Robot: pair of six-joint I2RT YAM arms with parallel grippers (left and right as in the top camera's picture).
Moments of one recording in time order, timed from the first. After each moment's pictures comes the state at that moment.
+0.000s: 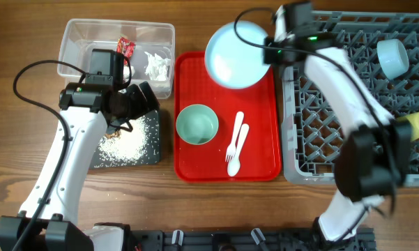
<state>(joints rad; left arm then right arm) -0.10 1.47 1.21 -0.98 0.07 -0.59 0.19 1.90 1.61 -0.65 -0.05 0.13</state>
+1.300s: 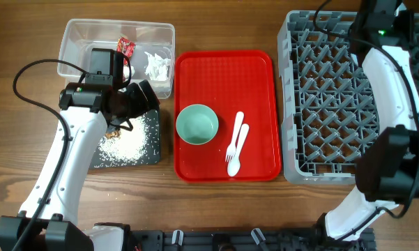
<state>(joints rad) -0.10 1.47 1.21 -0.96 0.07 -0.59 -0.11 1.91 1.63 -0.41 0.87 -0.38</state>
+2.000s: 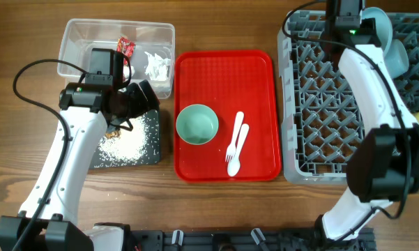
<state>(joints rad) -0.10 1.47 1.21 -0.96 0.07 -0.59 0.02 1.88 1.63 -0.64 0.69 -0.23</state>
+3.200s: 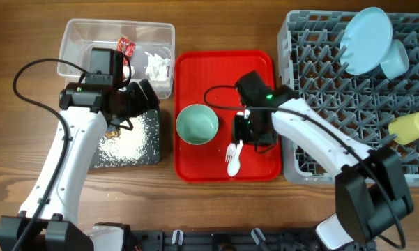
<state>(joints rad) -0.10 1.47 1.21 -0.95 0.07 -0.59 0.52 1.73 1.15 -0.91 -0.20 0.58</state>
